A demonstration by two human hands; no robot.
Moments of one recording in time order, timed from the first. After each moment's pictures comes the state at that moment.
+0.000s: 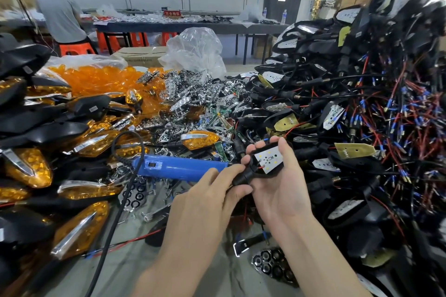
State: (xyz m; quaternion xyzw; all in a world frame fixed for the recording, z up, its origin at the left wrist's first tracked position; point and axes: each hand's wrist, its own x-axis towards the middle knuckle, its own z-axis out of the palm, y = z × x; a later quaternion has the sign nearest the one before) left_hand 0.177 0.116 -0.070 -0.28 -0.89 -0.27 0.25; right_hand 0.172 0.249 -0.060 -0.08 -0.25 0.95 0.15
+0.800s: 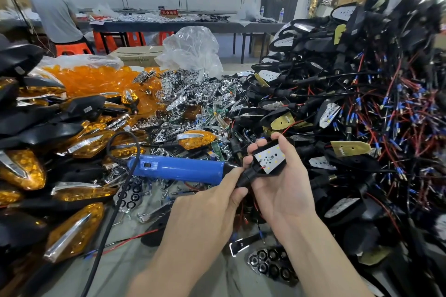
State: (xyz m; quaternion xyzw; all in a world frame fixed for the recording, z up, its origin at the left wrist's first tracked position) left_hand 0.181 0.114 -0.072 -0.32 -0.89 -0.21 0.23; right_hand 0.175 0.258 -0.057 -0.05 -0.23 0.96 0.14
